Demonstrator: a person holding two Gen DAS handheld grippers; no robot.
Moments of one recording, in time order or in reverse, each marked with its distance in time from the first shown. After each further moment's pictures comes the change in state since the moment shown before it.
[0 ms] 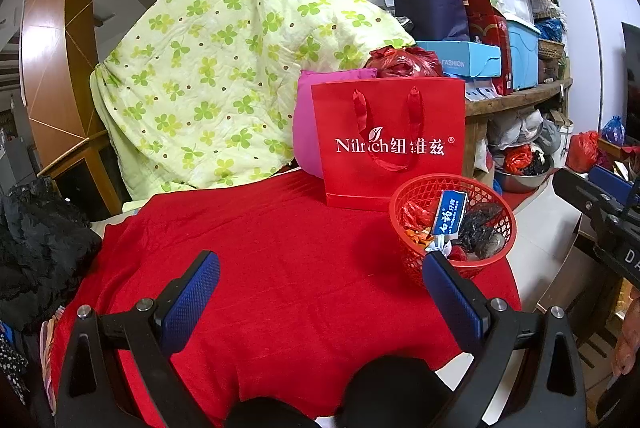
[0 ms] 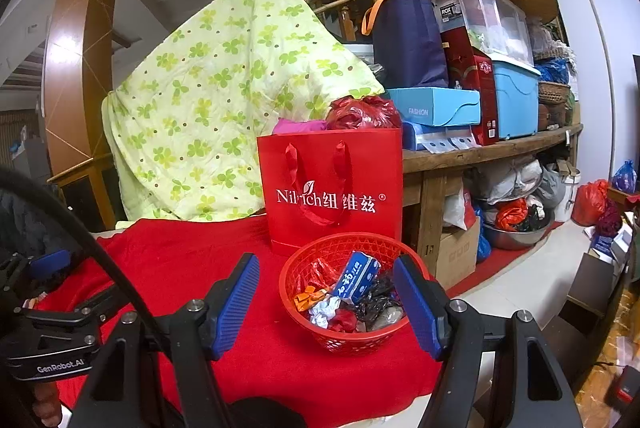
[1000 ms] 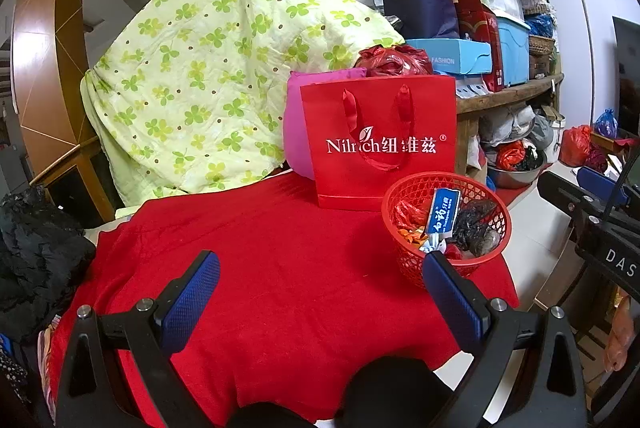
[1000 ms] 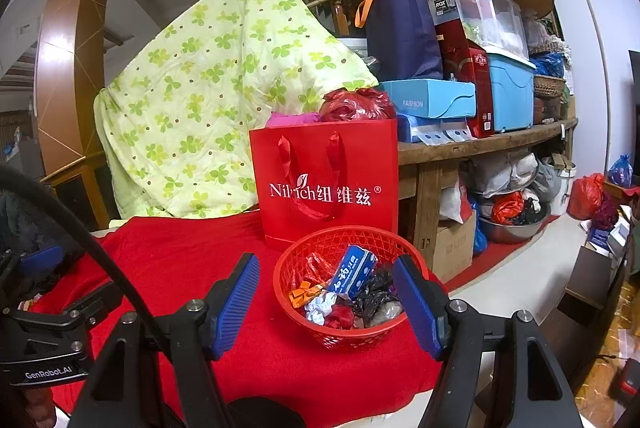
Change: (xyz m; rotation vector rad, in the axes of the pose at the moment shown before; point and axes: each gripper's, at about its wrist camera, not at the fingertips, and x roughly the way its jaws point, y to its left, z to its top) left arm 0.005 -0.003 0.001 0.025 -0.007 -0.026; right arm 0.014 -0.002 -0.005 0.010 0.015 -0.025
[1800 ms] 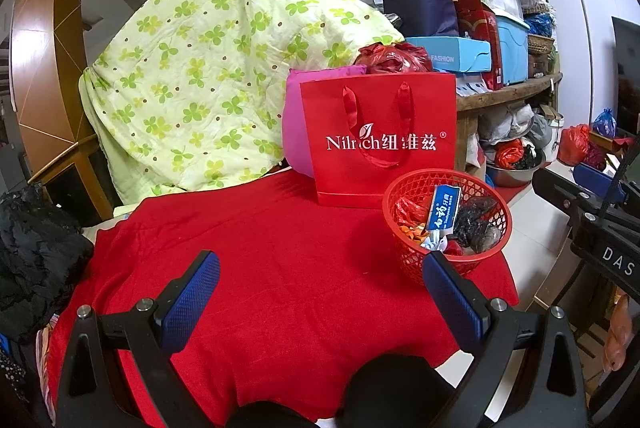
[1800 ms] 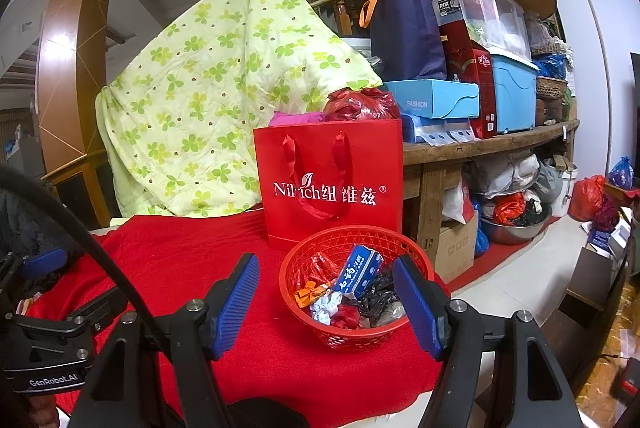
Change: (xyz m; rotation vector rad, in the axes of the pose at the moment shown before) left arm 0.002 0.006 -0.005 0.000 0.006 -0.011; right arm -0.001 0.007 0.002 -0.010 0.001 0.006
